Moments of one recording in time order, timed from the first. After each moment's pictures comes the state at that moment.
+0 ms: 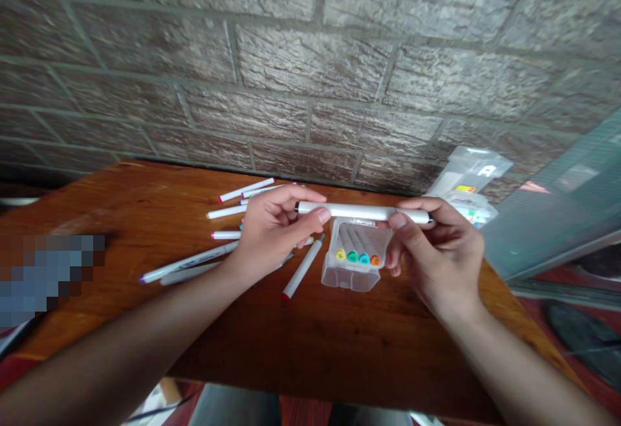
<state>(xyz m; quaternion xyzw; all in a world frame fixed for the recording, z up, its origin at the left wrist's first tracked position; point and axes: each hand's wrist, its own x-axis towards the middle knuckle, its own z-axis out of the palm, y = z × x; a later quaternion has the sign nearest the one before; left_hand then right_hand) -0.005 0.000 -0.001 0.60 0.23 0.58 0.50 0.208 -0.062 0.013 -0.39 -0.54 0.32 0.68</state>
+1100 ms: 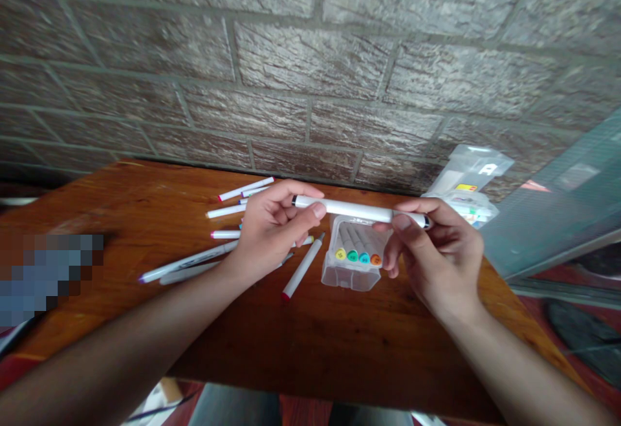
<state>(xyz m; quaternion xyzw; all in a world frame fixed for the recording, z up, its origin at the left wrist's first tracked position) -0.007 0.000 -0.003 0.59 0.22 0.59 0.51 0.207 -0.065 0.013 -0.37 -0.54 0.34 0.68</state>
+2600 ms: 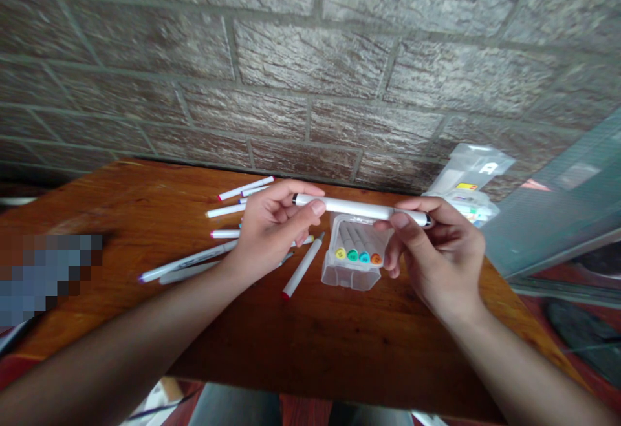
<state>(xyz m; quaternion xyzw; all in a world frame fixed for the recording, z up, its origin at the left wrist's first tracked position) -0.008 0.002 -0.006 0.59 0.22 0.58 0.51 0.207 -0.063 0.013 -0.37 -0.55 0.32 0.68</state>
